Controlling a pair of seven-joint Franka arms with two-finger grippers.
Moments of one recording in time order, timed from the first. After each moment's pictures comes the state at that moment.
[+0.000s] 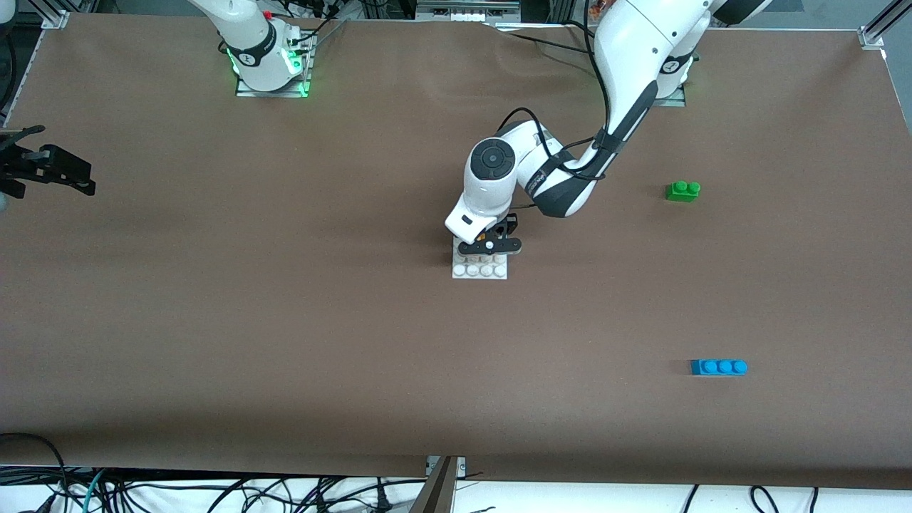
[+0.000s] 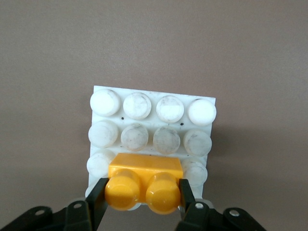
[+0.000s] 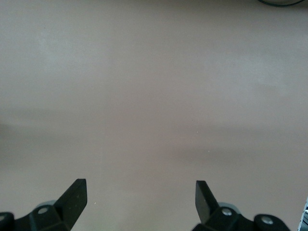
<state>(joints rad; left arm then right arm) -0.43 0.69 -0.36 -1.66 0.26 2.30 -0.99 0.11 0.15 -0.15 -1.39 -0.05 1.50 -0.13</state>
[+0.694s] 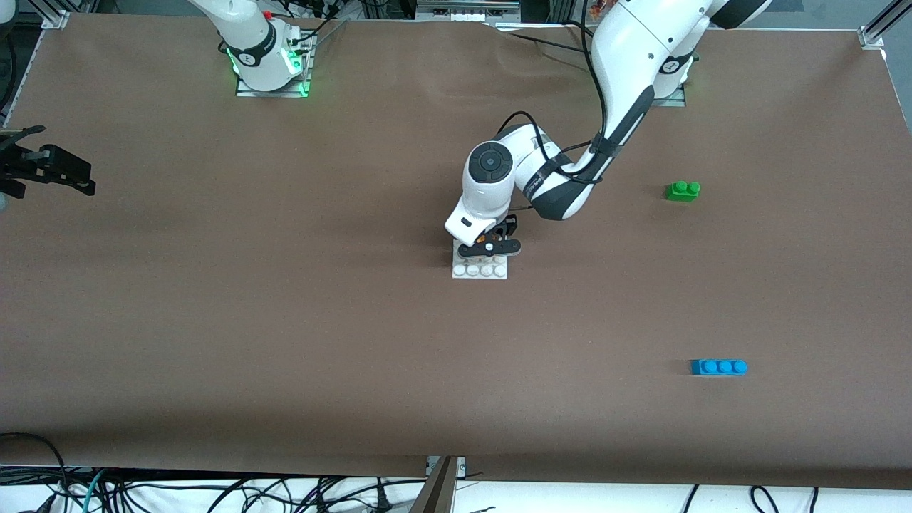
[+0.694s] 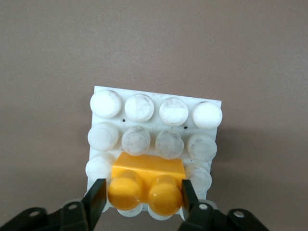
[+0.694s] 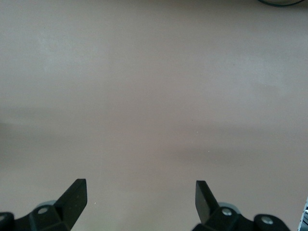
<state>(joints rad) -0.43 0.71 -0.36 -1.65 0.27 2.30 -1.02 0.11 0.15 -0.15 -1.39 -0.05 1.50 -0.13</state>
